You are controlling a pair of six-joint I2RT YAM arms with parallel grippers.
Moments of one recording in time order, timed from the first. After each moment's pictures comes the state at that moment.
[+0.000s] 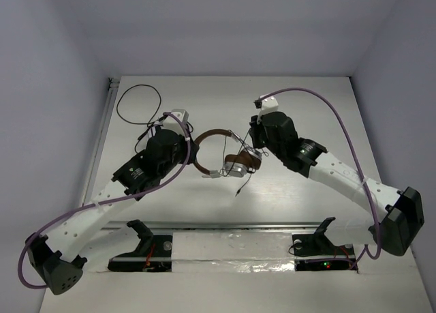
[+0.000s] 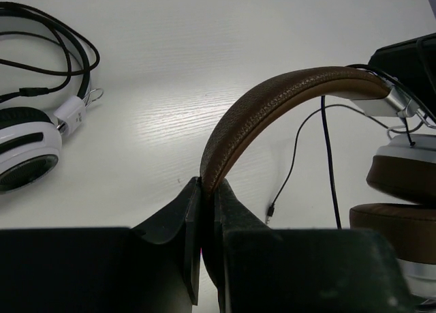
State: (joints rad) left arm -0.73 0.92 0.90 -0.43 -0.23 -0.47; right arm 0.76 1.28 1.09 -0.25 0.36 0.22
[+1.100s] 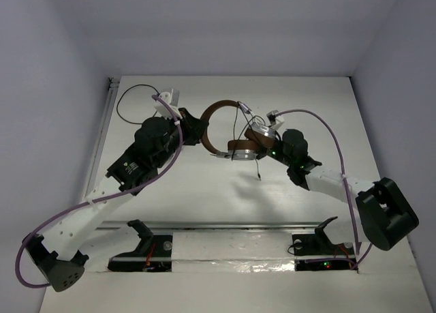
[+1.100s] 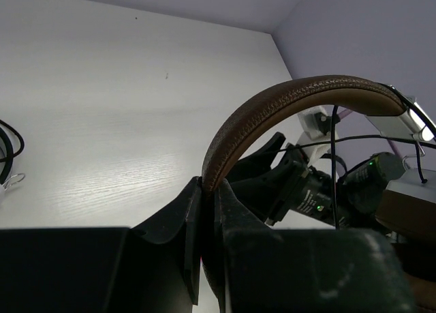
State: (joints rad) left arm -0.73 0.95 1.04 -0.25 -0.18 -0.59; right arm 0.54 1.32 0.60 0.57 -0.33 0.51
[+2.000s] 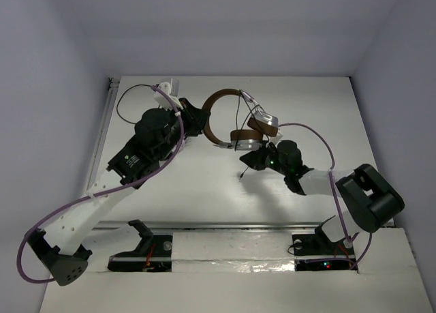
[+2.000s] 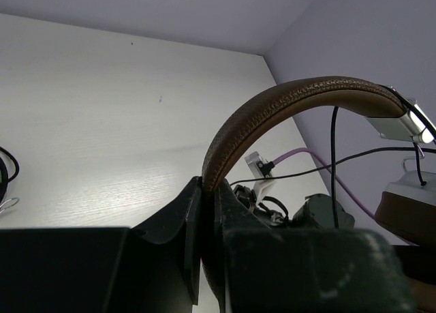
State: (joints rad) left arm -0.73 1.01 1.15 -0.24 -0.20 -0.60; right arm 0.54 1.49 0.47 0.73 -0.30 0.66
